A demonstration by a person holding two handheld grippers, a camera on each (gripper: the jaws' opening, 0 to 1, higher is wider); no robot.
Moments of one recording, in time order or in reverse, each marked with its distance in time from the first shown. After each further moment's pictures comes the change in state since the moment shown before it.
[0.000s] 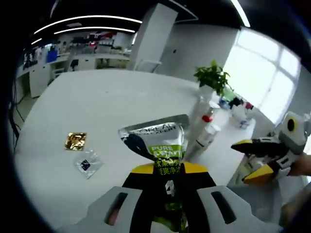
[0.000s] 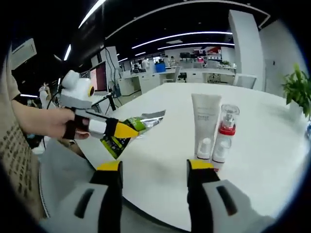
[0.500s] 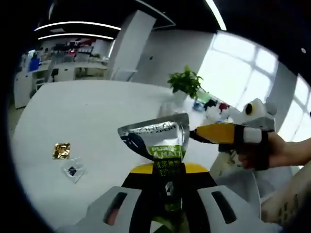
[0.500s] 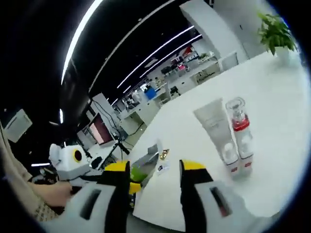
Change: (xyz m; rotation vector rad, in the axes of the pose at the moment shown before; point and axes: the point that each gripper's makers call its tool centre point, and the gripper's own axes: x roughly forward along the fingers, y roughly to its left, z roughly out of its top) left arm -0.033 -0.046 0.004 0.059 -0.046 -0.216; right arm 0.015 0.002 0.046 0.543 -0.257 0.010
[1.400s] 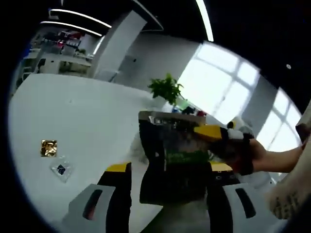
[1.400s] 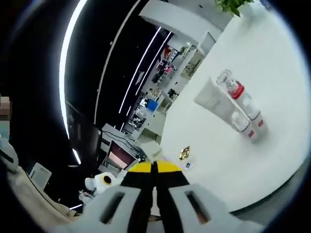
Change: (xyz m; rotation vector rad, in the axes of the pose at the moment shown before) left arm -0.032 0.004 0.009 -0.087 -0.028 -0.245; right arm -0.026 0.049 0.003 0.353 -0.091 0.127
